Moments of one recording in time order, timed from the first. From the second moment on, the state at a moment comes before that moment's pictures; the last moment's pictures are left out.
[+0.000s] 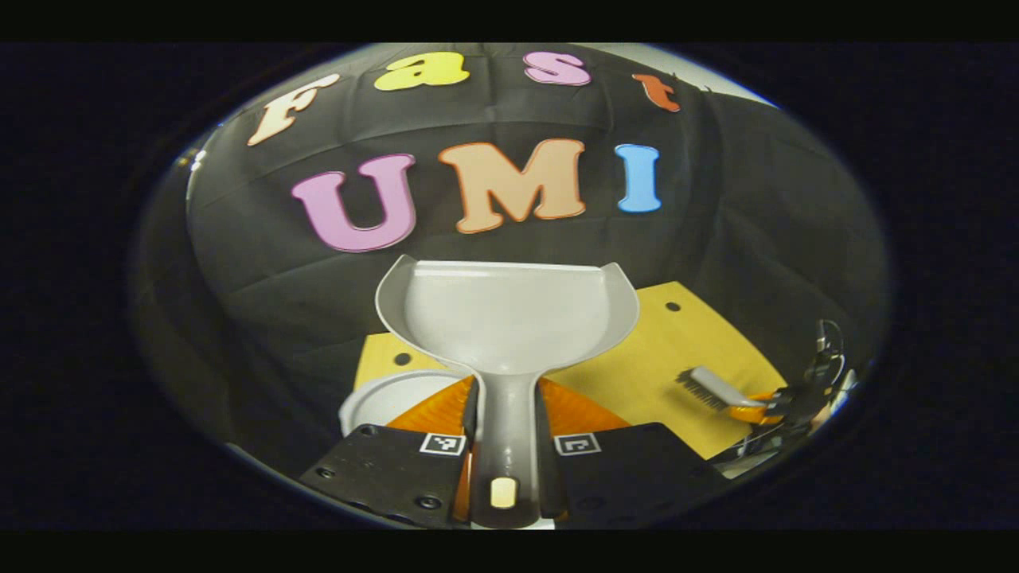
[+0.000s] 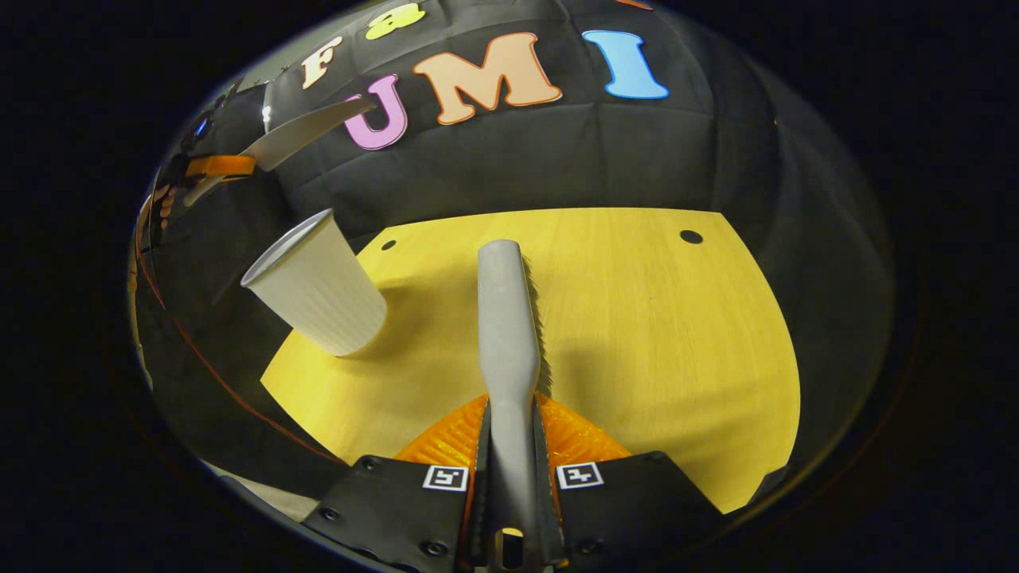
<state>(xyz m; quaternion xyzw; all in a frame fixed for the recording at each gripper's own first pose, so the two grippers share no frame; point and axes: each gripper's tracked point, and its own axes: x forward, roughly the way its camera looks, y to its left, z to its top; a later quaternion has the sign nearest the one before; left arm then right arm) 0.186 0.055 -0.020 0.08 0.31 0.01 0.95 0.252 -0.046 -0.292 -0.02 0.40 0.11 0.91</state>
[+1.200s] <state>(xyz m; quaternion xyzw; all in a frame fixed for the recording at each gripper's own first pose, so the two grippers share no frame) 0.062 -0.003 -0.376 -0.04 0.43 0.11 0.89 0.245 -0.058 -0.414 0.02 0.47 0.04 0.88</state>
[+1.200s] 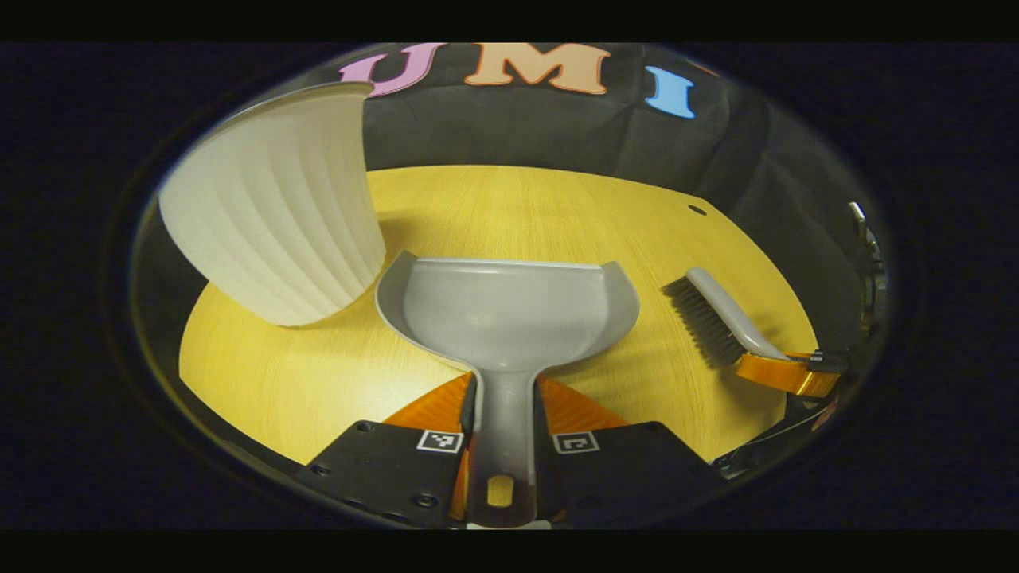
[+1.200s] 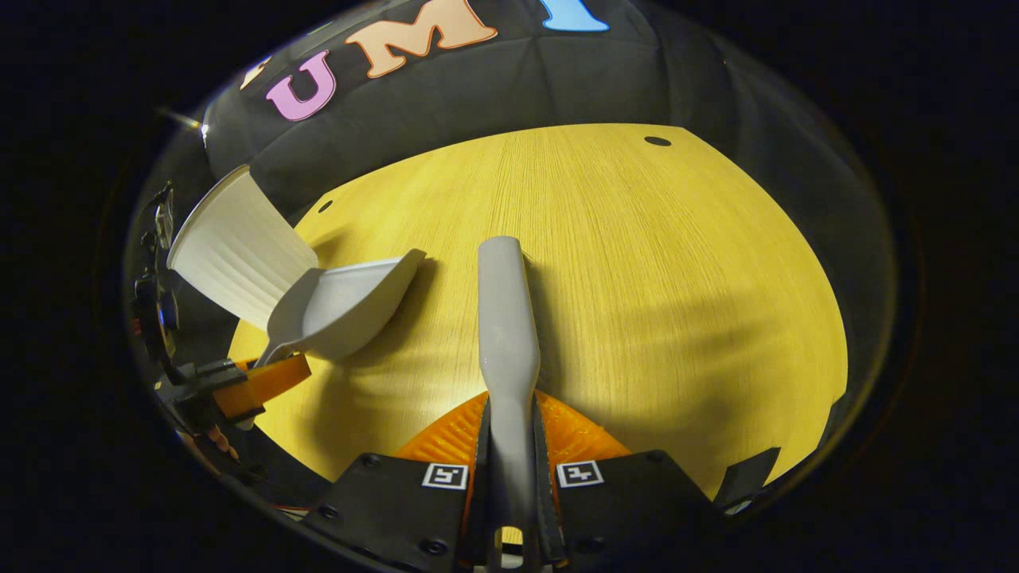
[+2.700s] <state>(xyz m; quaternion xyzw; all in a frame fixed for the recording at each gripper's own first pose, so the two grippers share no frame) 0.038 -0.066 -0.039 0.02 0.00 0.14 0.99 0.172 -0.053 -0.116 0.04 -0.01 0.11 0.99</state>
